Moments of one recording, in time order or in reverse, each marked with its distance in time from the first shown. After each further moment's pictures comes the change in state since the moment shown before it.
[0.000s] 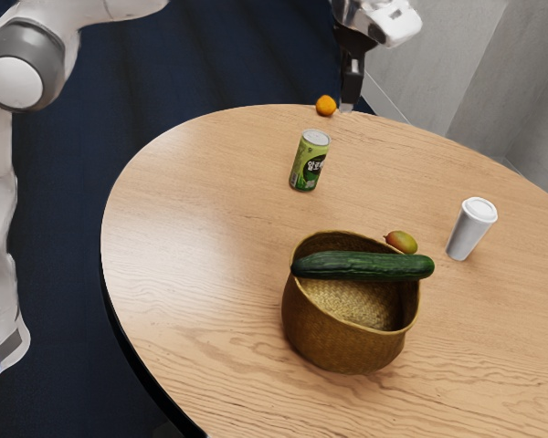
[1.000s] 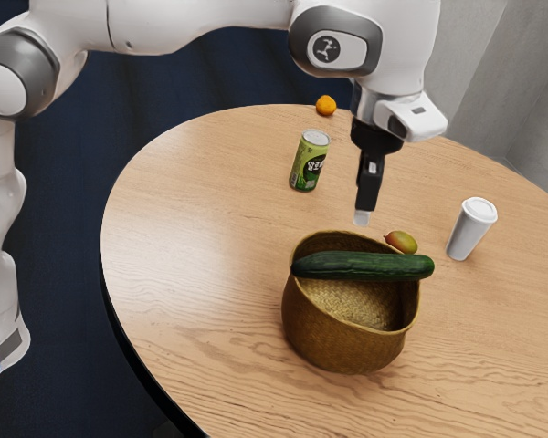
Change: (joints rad) arm -0.104 0.013 -0.021 -0.171 -0.340 0.125 -0.106
